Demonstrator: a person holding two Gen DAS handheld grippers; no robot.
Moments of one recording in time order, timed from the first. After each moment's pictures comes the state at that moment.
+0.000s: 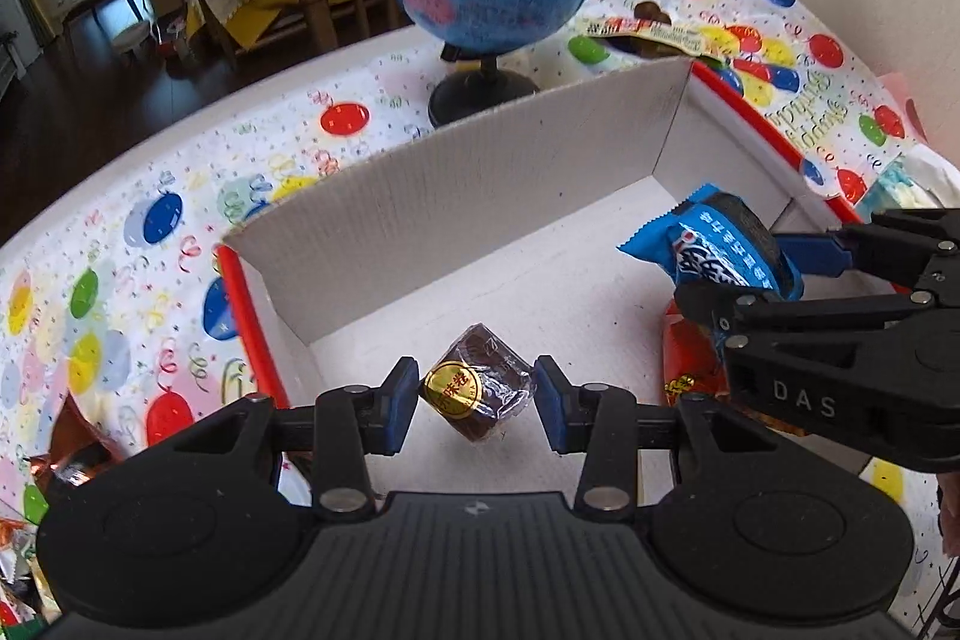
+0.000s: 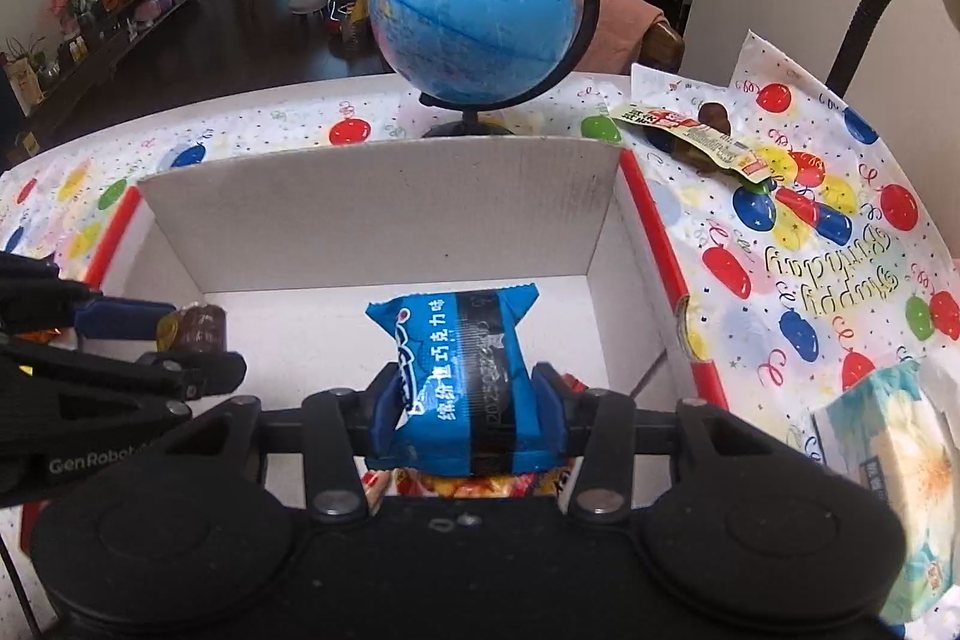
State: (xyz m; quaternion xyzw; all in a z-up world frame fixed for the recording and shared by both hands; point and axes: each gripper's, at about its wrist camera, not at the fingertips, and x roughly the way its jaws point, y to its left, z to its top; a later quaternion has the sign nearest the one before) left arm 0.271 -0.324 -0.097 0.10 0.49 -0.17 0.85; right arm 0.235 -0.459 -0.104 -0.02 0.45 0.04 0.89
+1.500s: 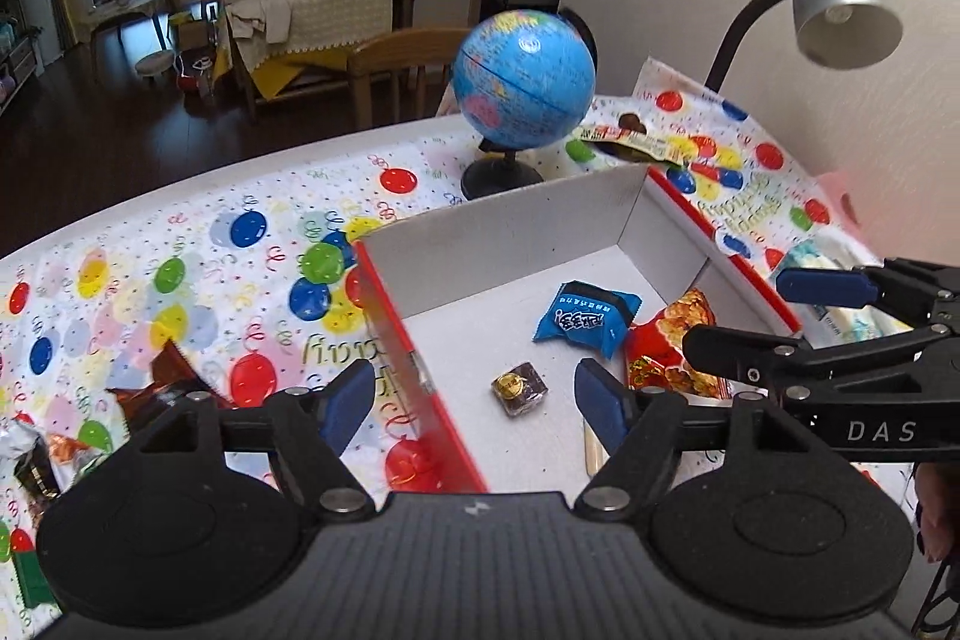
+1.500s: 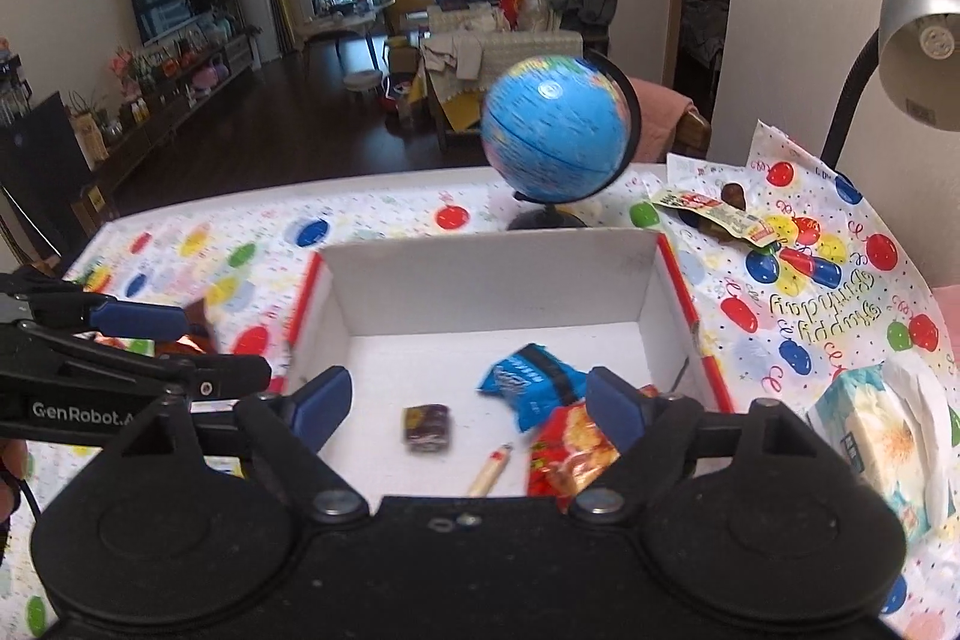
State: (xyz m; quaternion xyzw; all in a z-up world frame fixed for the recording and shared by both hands) left arm 0.180 -0.237 -0.011 0.02 0.41 -0.18 0.89; right arm 0.146 -0.427 -0.013 0.02 0.38 0.08 0.92
